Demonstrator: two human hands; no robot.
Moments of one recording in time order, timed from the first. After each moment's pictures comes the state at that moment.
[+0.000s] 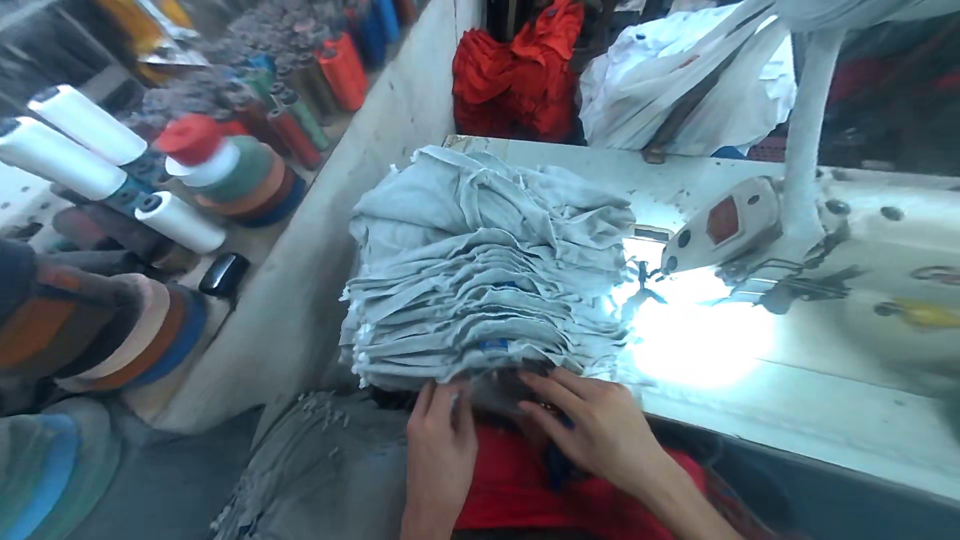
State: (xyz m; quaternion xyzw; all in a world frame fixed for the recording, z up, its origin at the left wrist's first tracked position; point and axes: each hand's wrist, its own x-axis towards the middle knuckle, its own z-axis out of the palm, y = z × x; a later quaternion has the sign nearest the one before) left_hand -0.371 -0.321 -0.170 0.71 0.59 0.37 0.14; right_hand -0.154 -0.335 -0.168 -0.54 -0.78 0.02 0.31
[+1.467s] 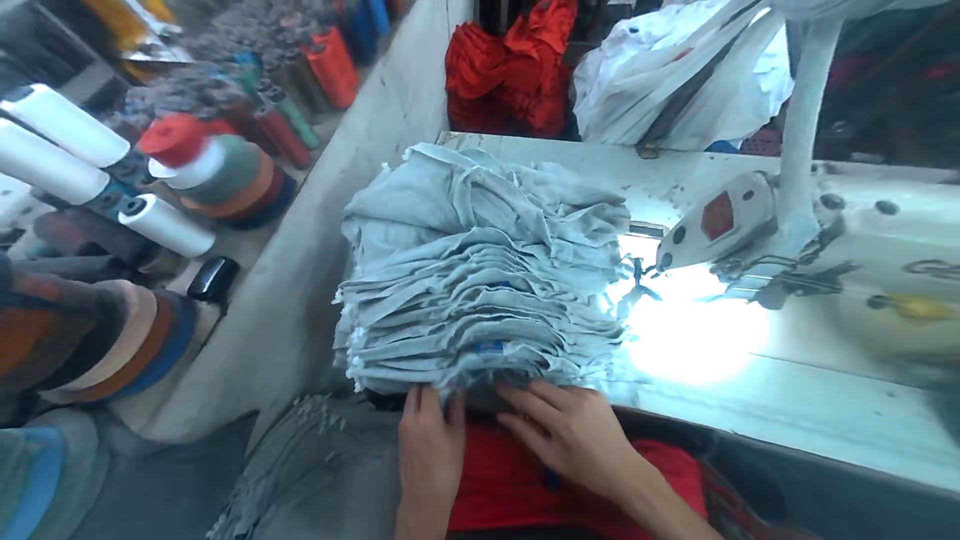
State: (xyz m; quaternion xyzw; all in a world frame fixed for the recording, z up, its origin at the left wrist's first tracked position) left_hand -0.372 -0.315 -0.174 0.71 0.63 0.32 0.09; right_hand -0.171 -0.339 -0.160 -0.53 -0.80 0.07 0.28
